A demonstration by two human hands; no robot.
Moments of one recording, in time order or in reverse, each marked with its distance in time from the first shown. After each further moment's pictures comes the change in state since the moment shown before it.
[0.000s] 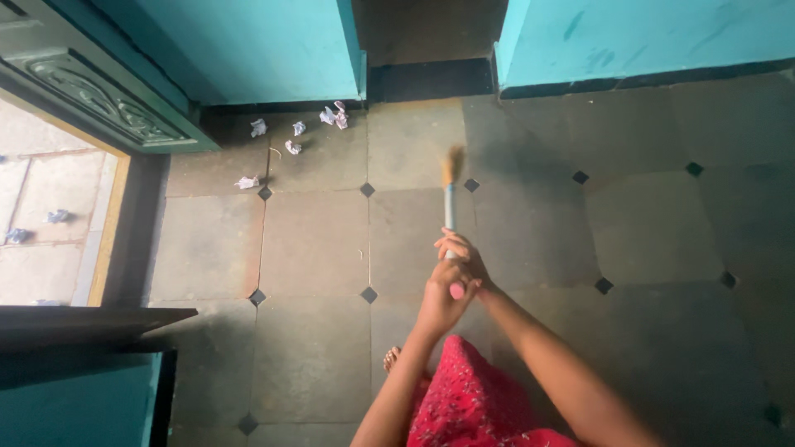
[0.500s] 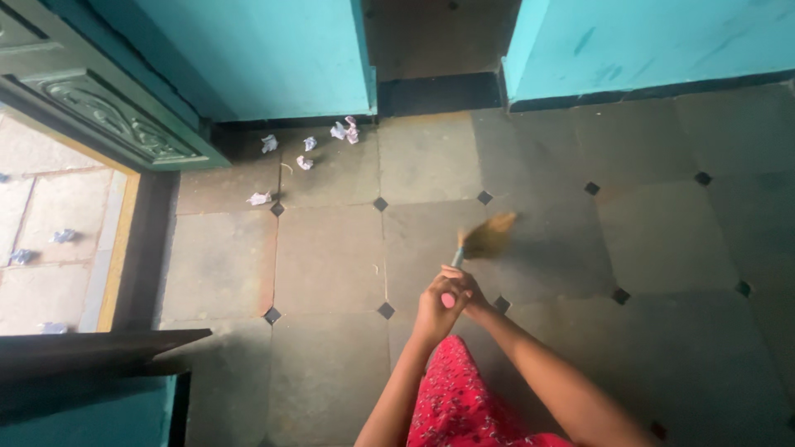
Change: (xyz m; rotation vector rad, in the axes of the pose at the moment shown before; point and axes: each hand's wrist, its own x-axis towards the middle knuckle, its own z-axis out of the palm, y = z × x) left_hand -0.001 -0.083 -0.071 -0.104 0.018 -0.090; right_hand -0.014 0.044 0.102 -0.066 -0.165 0.143
